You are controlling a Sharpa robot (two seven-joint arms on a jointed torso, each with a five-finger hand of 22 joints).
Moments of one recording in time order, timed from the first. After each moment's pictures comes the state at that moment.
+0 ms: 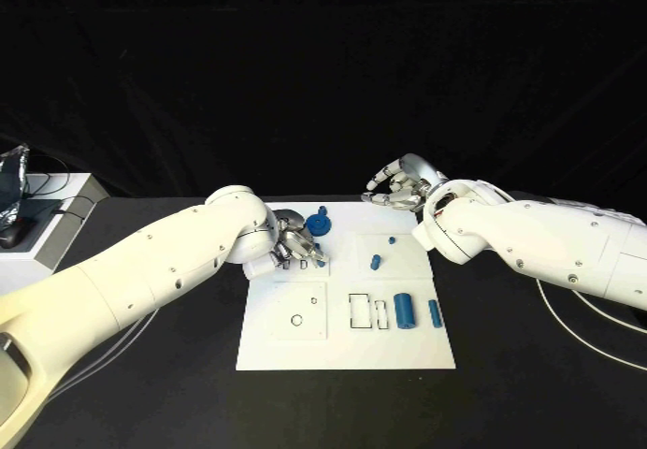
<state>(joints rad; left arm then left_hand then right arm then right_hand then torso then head) 1.22 -0.39 0.16 1.09 -0.96 0.29 -0.51 1.27 -0.15 0.51 0.23 0.26 0.83 0.11 0.59 0.64 1.24 0.03 1.25 1.08 1.46 -0.03 1.56 1.31 0.06 1.39 0.08 1.48 1.29 1.34 -0.75 -0.09 1.38 -0.94 -0.54 -0.16 1.41 -0.16 0.16 0.28 0.29 0.94 0.14 0.25 0.35 1.47 0.06 1.52 1.31 1.47 -0.01 1.55 1.31 0.02 1.47 0.10 1.51 1.31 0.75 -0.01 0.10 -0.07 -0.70</state>
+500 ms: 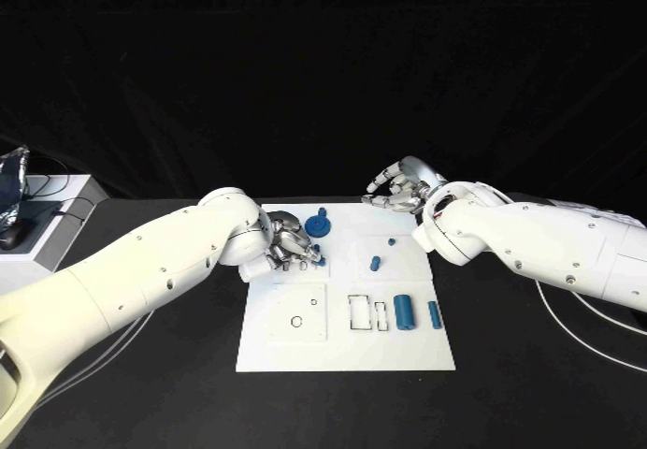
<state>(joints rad) 1.22 -0.41 0.15 1.10 -0.91 0.28 -0.52 1.17 -0.18 0.80 0.15 0.31 0.81 0.10 0.59 0.64 1.19 0.01 1.14 0.93 1.47 -0.04 1.56 1.31 0.06 1.37 0.07 1.47 1.28 1.34 -0.75 -0.09 1.37 -0.94 -0.54 -0.17 1.41 -0.16 0.16 0.28 0.29 0.94 0.14 0.25 0.35 1.47 0.06 1.52 1.31 1.47 -0.01 1.55 1.31 0.02 1.47 0.10 1.51 1.31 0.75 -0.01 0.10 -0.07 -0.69</state>
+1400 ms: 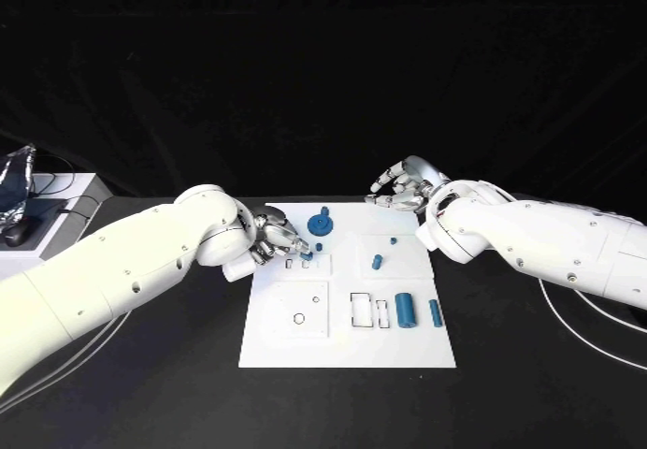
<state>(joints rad) 1.22 -0.53 0.15 1.23 -0.89 0.21 -0.52 1.04 -0.20 0.76 0.11 0.54 0.86 0.09 0.68 0.64 1.34 -0.03 1.24 1.05 1.47 -0.08 1.57 1.31 0.06 1.42 0.03 1.49 1.31 1.33 -0.75 -0.09 1.35 -0.94 -0.53 -0.17 1.41 -0.17 0.16 0.28 0.29 0.94 0.15 0.25 0.36 1.47 0.06 1.52 1.31 1.47 -0.01 1.55 1.31 0.02 1.47 0.10 1.51 1.31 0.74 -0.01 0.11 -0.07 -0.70</state>
